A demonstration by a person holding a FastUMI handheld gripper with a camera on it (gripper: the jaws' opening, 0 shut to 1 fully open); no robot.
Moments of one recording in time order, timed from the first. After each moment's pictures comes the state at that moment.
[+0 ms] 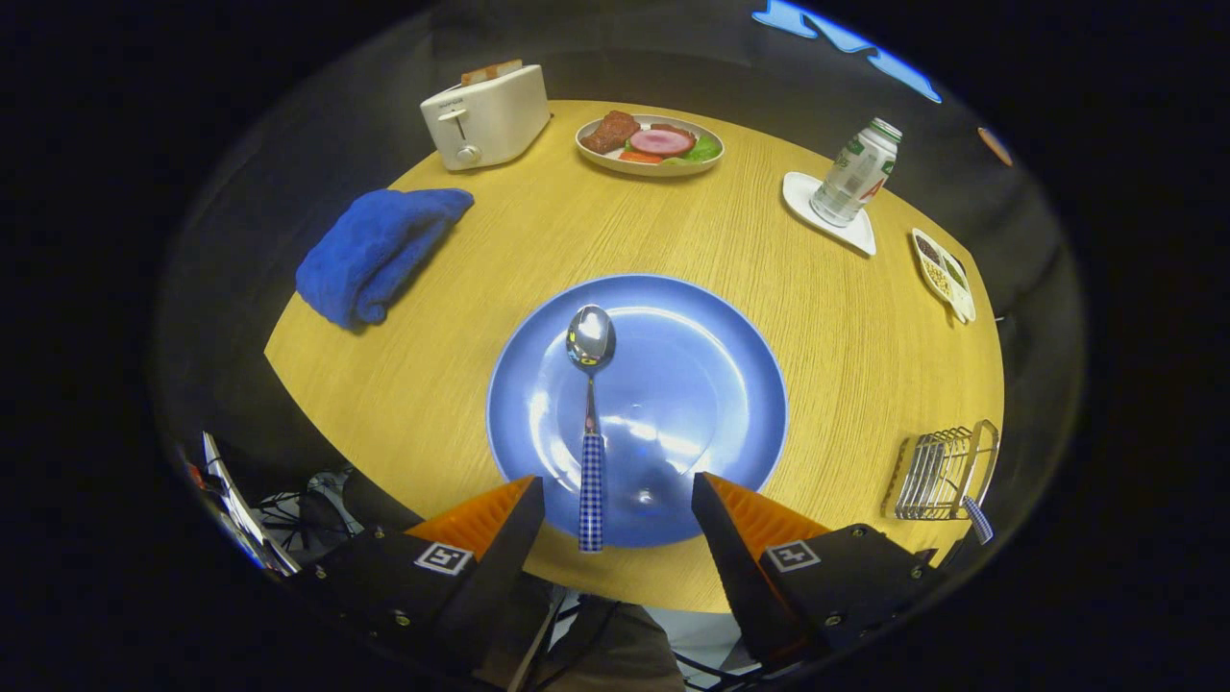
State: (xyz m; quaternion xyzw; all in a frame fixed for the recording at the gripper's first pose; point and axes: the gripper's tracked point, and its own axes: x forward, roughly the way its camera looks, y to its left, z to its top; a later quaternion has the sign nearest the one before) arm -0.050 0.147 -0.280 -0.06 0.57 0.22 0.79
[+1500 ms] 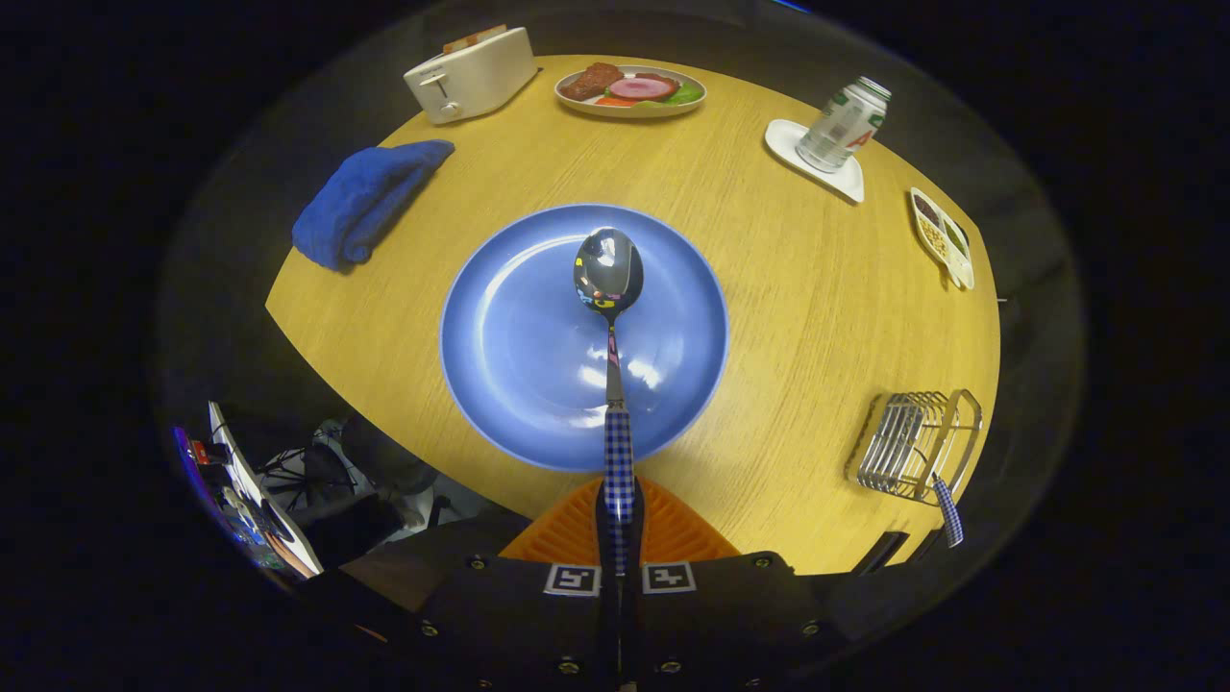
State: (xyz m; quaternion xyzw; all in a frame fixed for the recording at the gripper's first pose) arm -0.079 0.067 -0.260 -0.08 0.65 0.22 0.73
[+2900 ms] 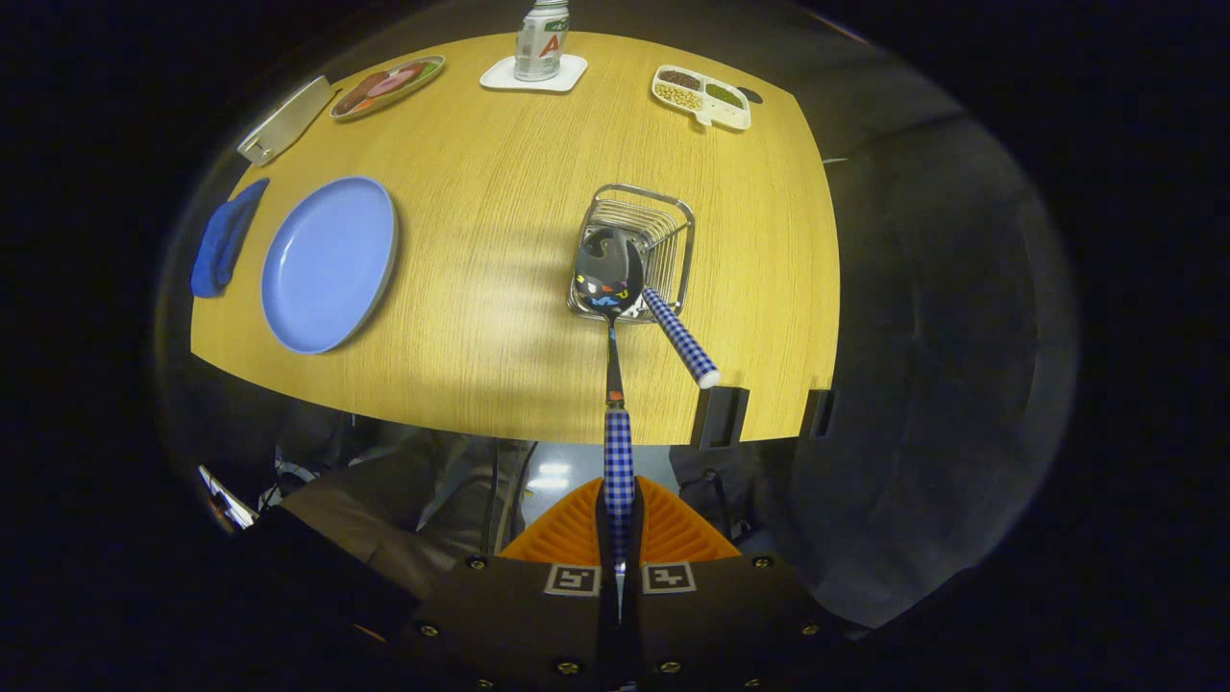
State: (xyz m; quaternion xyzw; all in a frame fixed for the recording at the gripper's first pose) arm -0.121 -0.154 -0.226 -0.09 0.74 0.03 0.66
